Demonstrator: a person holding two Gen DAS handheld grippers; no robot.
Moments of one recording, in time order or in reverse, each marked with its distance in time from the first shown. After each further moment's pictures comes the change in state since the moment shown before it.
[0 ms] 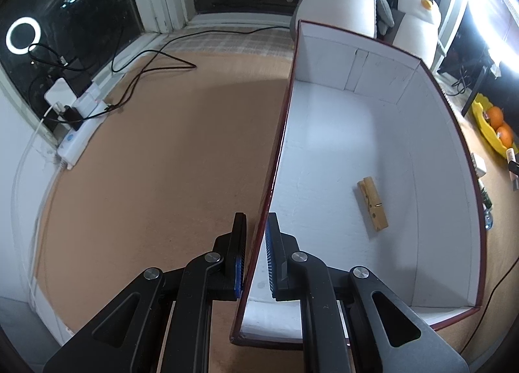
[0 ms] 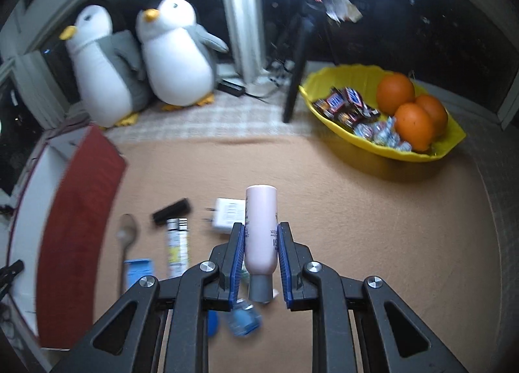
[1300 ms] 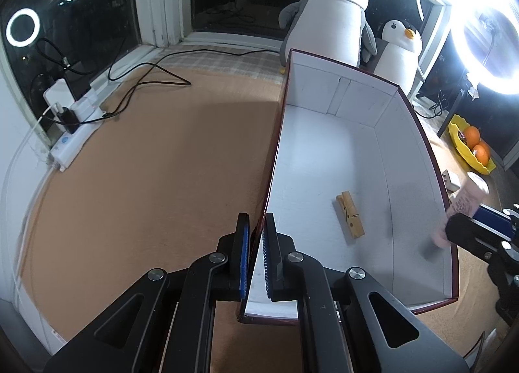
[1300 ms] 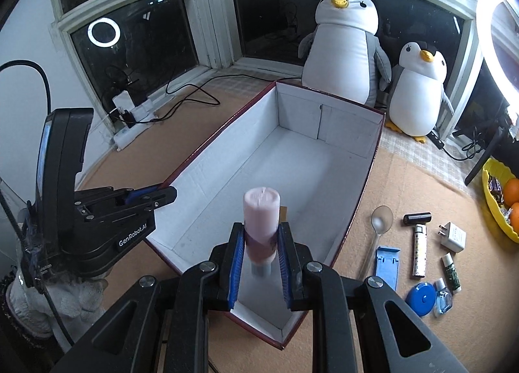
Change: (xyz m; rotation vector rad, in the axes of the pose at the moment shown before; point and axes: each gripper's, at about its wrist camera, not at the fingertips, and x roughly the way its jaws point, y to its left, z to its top) left arm -0.020 0.013 -0.007 -0.036 -0.091 -0.100; right arm -0.060 0.266 -0.075 -0.421 -0.029 0.292
